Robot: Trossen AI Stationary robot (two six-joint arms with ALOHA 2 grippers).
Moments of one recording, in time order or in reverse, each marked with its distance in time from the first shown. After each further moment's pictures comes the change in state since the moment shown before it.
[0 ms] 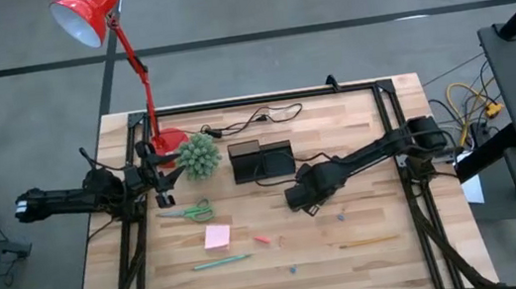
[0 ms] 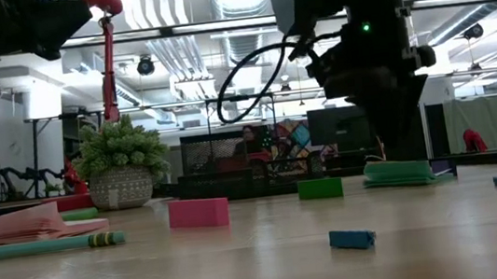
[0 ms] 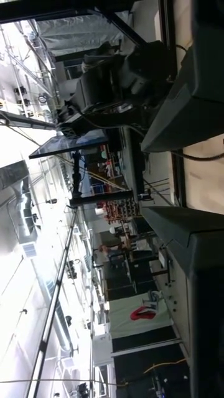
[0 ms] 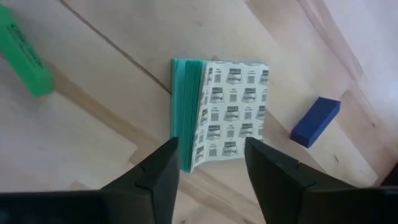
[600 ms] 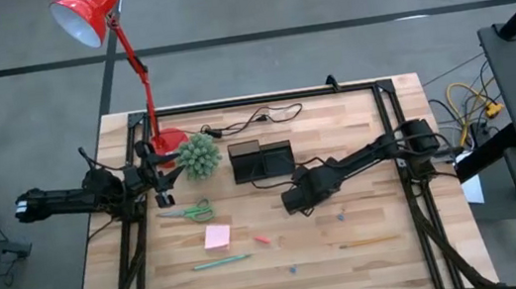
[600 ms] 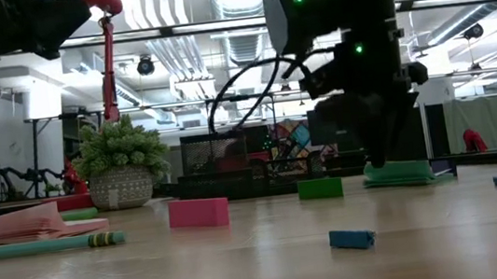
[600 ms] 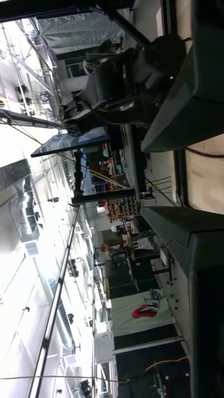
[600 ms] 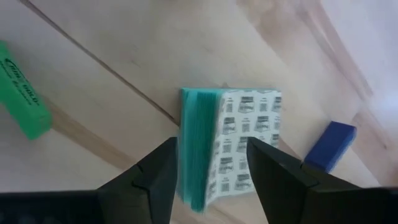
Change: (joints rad) left arm 0.000 -0.005 0.001 0.001 -0.004 0.006; right arm 0.000 0.061 -0.009 0.073 0.064 0.002
